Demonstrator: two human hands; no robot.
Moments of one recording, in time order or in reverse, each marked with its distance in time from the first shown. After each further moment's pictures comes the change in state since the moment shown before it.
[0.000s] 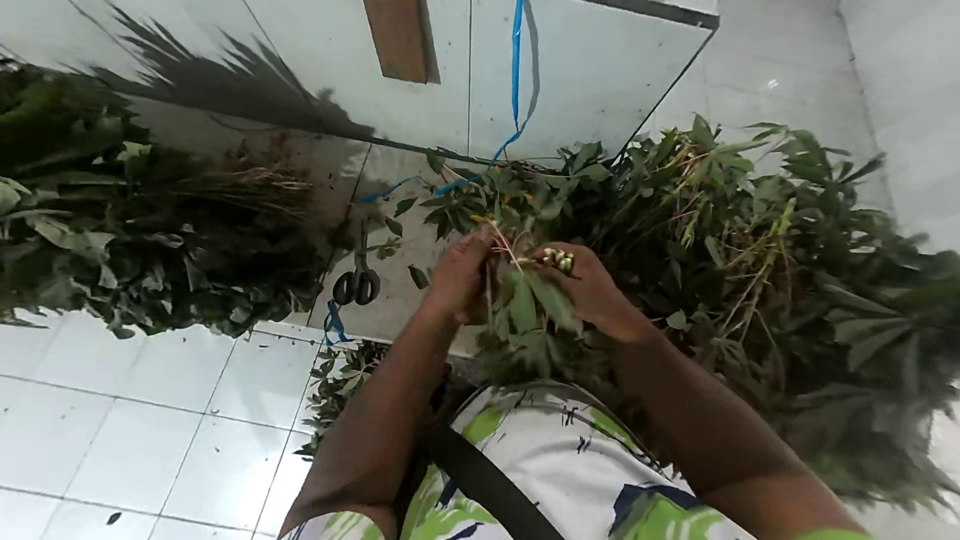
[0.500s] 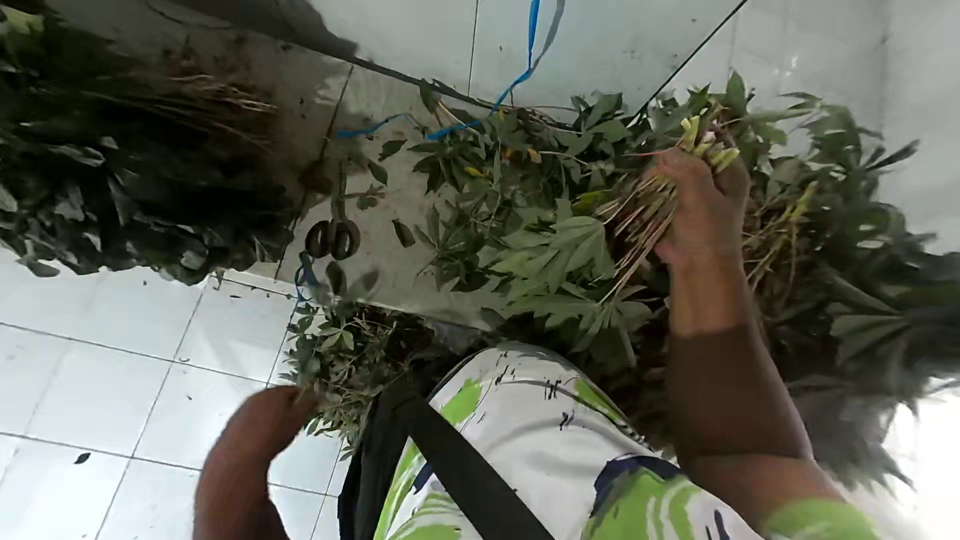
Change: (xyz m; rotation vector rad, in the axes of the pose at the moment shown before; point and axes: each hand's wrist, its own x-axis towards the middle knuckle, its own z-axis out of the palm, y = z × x) left_hand -0.237 -0.035 -0.199 1.337 0.182 -0.824; right_hand 0.015 0.001 -0.080 0.250 0.538 -0.082
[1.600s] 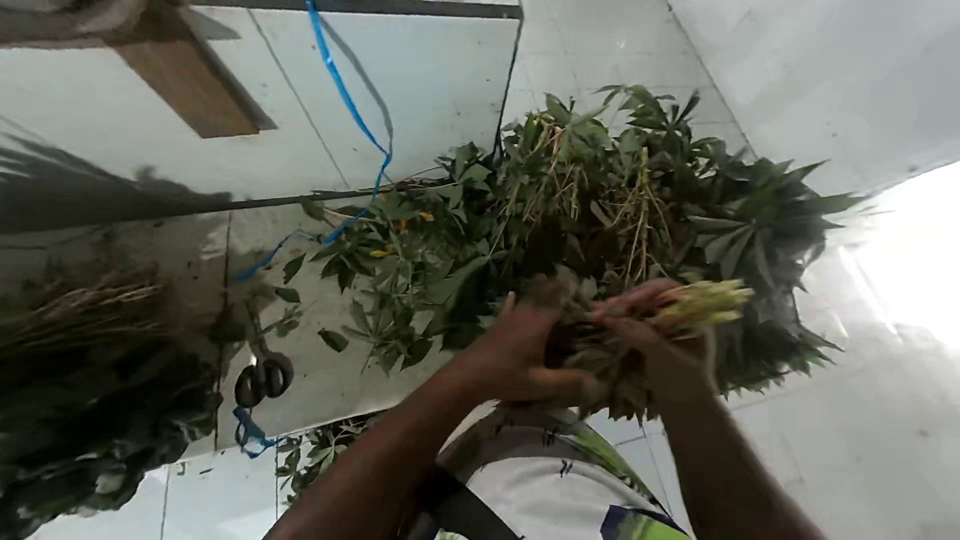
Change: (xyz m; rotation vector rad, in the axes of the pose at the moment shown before) left_hand -0.036 0.400 0.010 -0.057 -0.228 1.566; right_hand -0.170 -0.030 -0.080 0.057 0.202 -0.073
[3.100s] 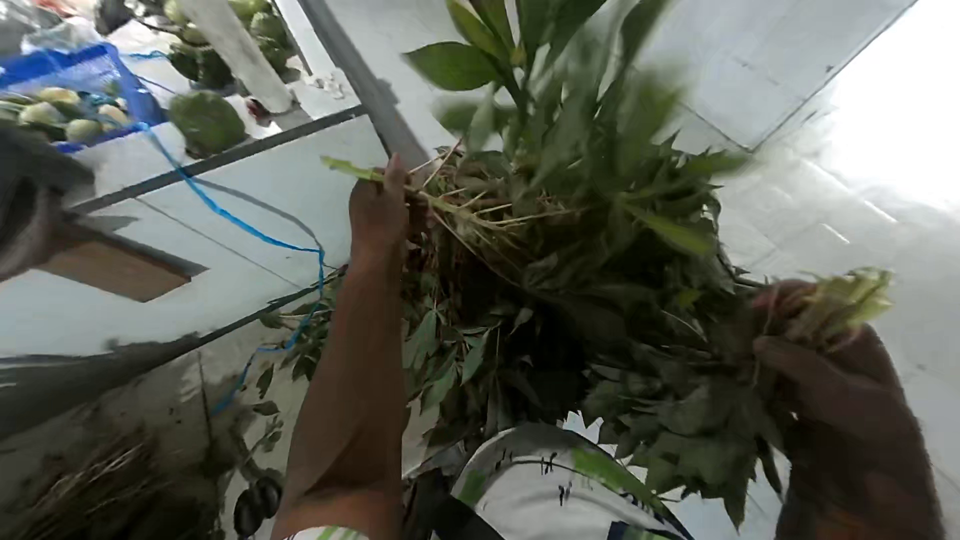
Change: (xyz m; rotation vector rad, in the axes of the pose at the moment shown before) left_hand 0.180 0.010 -0.115 -0.527 0.654 -0.312; right_hand -0.081 -0.091 -0.154 -0.258 0.329 0.081
